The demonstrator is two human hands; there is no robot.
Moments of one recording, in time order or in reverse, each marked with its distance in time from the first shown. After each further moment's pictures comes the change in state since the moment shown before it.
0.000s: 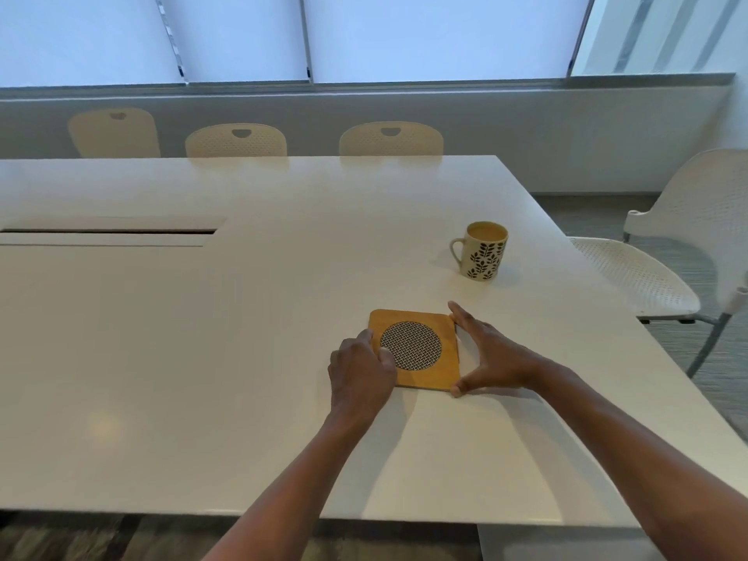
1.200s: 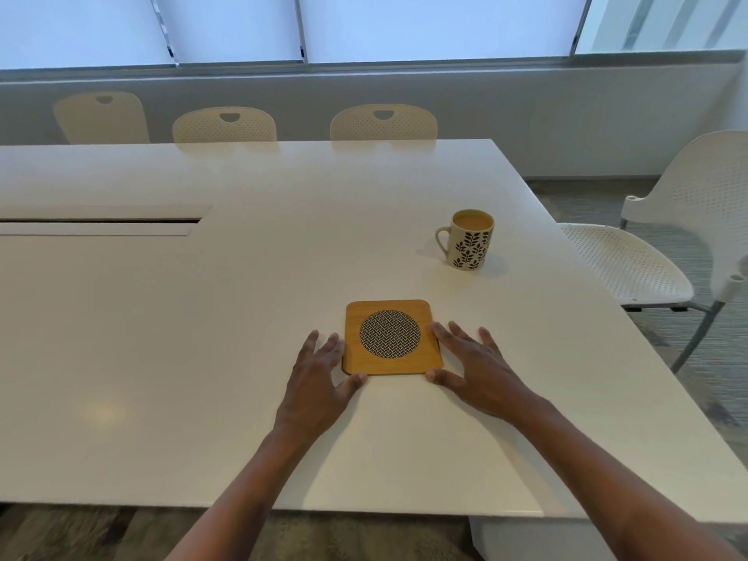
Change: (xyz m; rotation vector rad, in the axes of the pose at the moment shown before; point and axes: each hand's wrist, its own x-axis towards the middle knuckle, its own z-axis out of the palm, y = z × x) left_hand -0.012 -0.047 -0.013 0.125 -0.110 0.265; right_hand -0.026 0.004 0.035 -0.141 0.219 -0.081
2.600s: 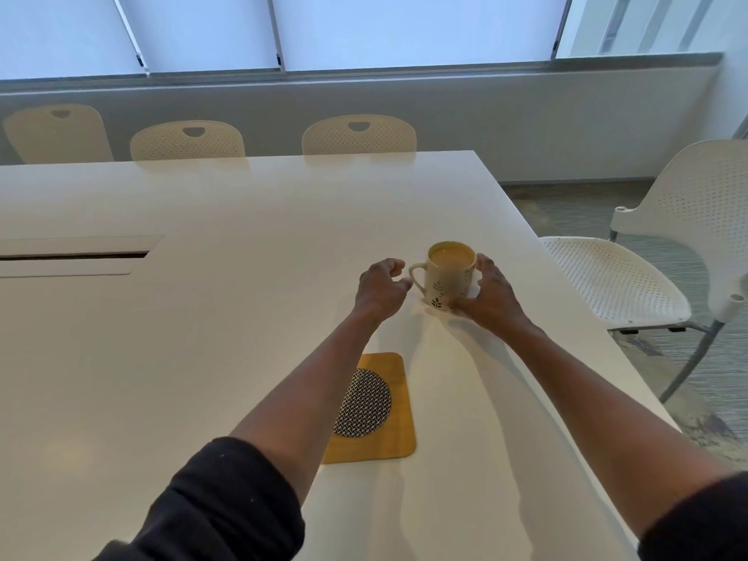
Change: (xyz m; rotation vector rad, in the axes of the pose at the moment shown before) left_hand 0.248 0.123 0.053 -0.415 -0.067 -0.111; right_hand 0.160 0.108 -0.089 0.351 0.379 0.301
